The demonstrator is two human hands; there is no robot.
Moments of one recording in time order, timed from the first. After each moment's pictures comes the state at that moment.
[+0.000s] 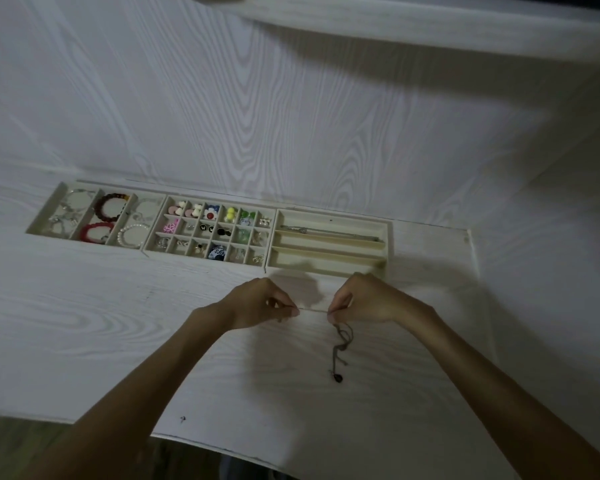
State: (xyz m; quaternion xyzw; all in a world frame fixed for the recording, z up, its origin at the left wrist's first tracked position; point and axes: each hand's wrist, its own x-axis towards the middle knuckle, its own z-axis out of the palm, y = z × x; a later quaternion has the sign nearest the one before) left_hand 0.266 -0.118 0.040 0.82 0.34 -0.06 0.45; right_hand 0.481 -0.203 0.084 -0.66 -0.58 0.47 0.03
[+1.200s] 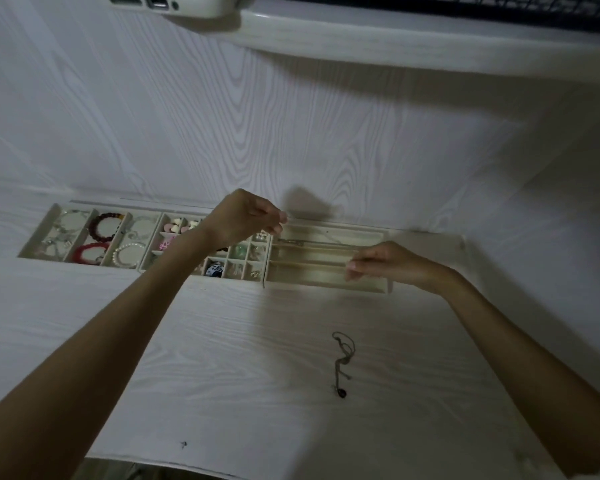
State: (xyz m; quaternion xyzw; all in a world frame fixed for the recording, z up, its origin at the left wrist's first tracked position) left_hand 0.292 -0.026 0.131 0.75 0.40 0.13 0.51; right_hand 0.538 -0.175 0.101 -0.64 -0.50 0.54 0.22
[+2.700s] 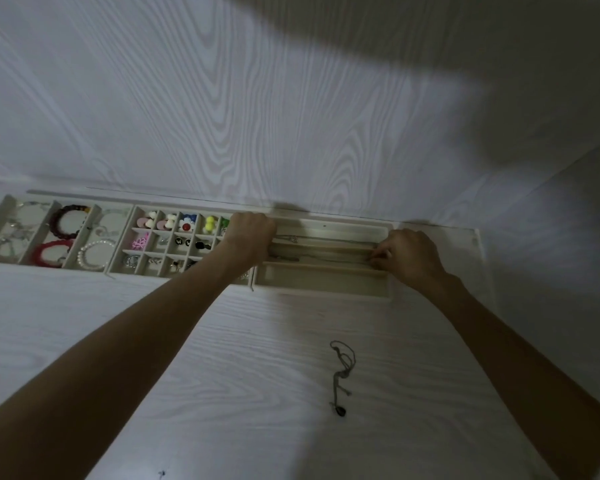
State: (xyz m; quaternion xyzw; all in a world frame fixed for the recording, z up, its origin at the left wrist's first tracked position) left_hand 0.343 -0.011 0.046 0.91 0.38 -0.17 -0.05; right_hand 0.577 -0.150 0.035 -0.79 -0.60 0.12 0.05
